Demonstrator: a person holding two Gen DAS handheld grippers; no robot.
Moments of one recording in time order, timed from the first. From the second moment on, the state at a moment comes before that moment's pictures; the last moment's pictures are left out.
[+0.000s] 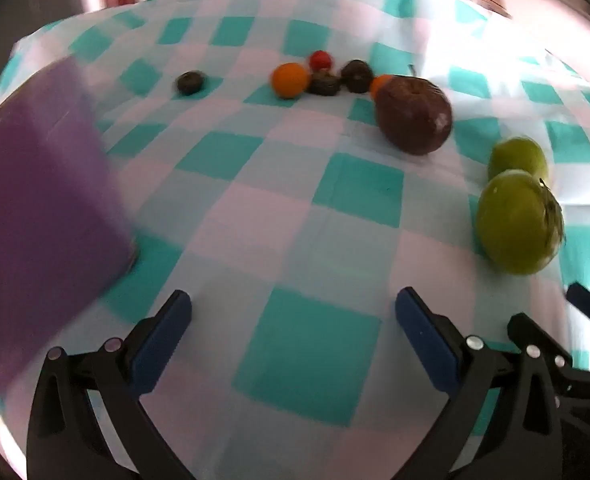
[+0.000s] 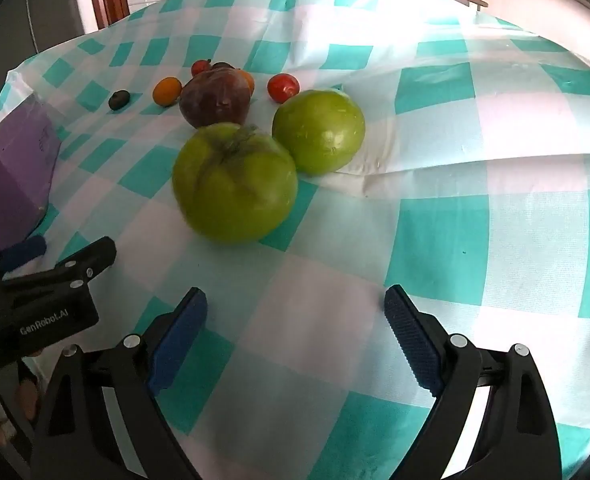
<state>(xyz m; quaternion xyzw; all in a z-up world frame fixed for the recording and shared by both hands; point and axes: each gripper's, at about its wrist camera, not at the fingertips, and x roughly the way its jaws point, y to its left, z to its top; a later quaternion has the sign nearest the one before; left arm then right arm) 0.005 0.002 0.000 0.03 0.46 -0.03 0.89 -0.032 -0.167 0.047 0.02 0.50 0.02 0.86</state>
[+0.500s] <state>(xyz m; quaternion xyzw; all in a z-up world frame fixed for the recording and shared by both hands) 0.055 0.017 -0.003 0.10 0.50 -0.10 0.86 0.043 -0.131 0.039 0.05 0.53 -0.02 0.85</state>
